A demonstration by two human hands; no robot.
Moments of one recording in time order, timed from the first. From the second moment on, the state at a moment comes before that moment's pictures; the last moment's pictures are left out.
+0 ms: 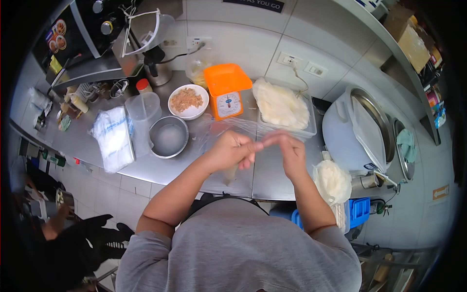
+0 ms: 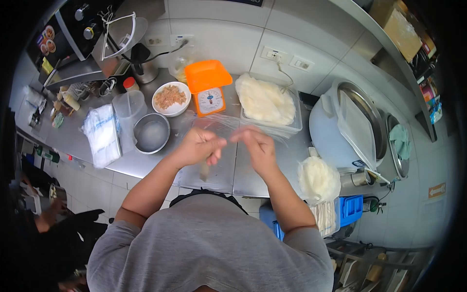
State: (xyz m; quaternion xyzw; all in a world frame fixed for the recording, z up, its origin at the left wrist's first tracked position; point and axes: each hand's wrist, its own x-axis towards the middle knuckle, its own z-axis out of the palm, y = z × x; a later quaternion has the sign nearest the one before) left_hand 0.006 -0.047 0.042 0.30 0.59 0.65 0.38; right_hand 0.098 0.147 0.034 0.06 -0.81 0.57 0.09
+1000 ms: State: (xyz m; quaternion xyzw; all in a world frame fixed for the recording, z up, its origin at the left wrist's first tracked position) left_hand 0.021 -0.005 0.003 0.28 0.61 0.73 0.09; right_hand 0.089 0.116 0.040 0.19 -0.89 0.21 0.37
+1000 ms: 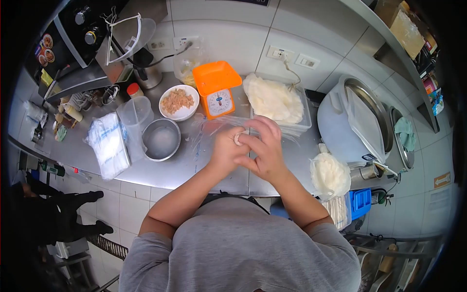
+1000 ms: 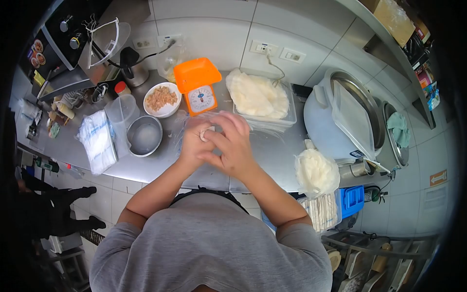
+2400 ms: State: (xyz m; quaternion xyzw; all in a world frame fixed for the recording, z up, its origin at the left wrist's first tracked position) left_hand 0.019 -0.022 0.014 0.40 0.56 0.69 0.23; right_hand 0.074 0.127 0.062 0.33 -0.87 0.29 0.24
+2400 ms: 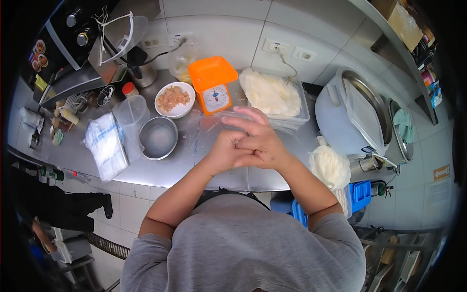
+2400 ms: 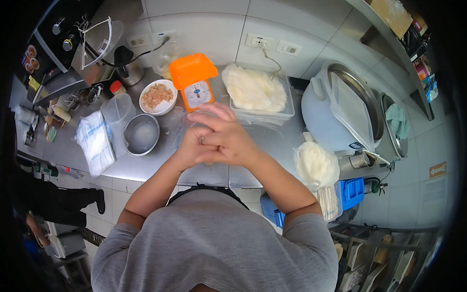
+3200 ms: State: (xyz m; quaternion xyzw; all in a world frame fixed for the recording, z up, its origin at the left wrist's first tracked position) left_hand -0.073 -0.051 -0.099 0.24 0.77 0.58 0.09; right_hand 0.040 0.094 -0.137 -0.14 -0.76 0.62 0.15
